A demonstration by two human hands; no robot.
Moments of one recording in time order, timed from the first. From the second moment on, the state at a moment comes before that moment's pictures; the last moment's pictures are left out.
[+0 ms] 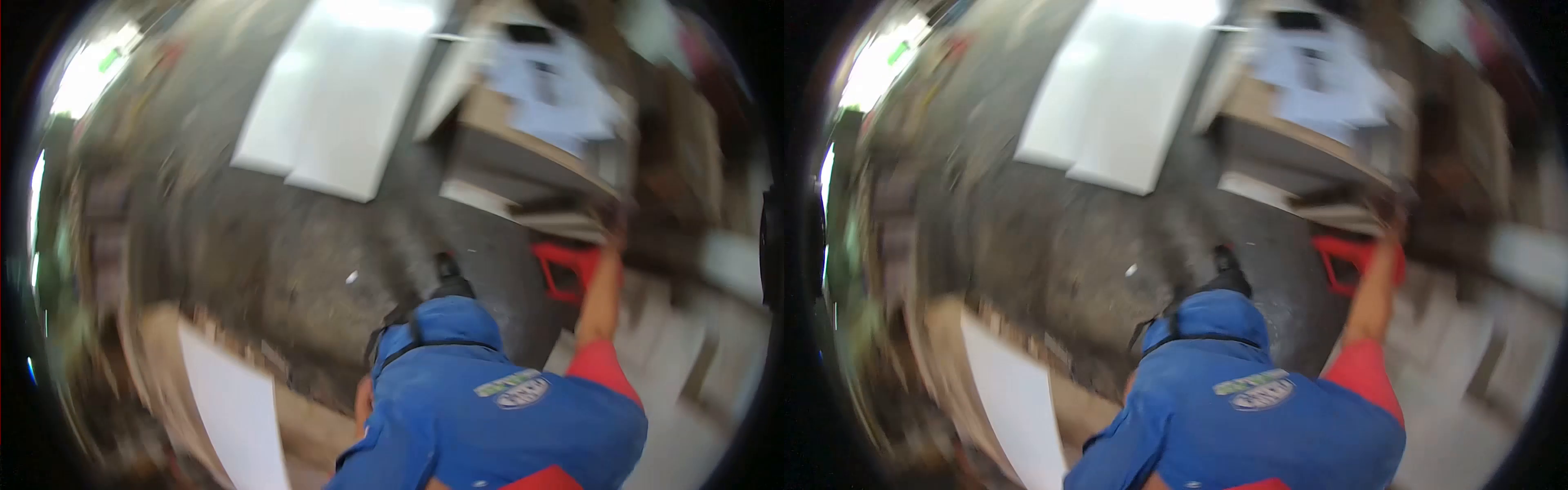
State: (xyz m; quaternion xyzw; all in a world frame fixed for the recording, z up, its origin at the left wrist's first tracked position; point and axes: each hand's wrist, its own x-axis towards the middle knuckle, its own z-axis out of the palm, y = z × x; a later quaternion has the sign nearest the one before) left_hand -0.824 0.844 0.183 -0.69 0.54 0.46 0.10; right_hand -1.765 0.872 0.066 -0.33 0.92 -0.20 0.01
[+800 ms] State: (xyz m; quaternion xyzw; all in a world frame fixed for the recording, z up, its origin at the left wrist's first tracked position) left_hand -0.601 0.876 0.229 -0.51 -0.38 0.06 -0.77; right_hand -0.922 0.464 0.159 -0.66 0.48 0.01 0.57
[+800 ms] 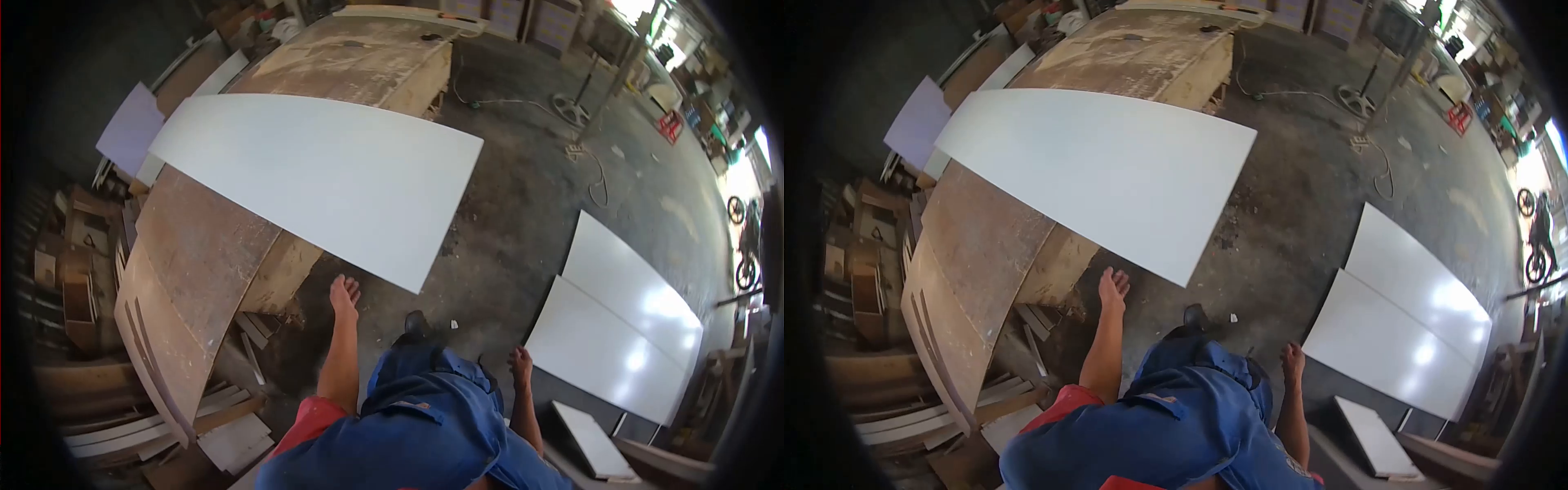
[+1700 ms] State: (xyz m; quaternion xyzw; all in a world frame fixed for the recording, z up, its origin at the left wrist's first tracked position) left_hand -0.439 0.506 0.238 -0.51 -0.46 -0.14 -0.71; right_hand -0.337 0.204 0.219 -0.56 0.27 0.06 0.78
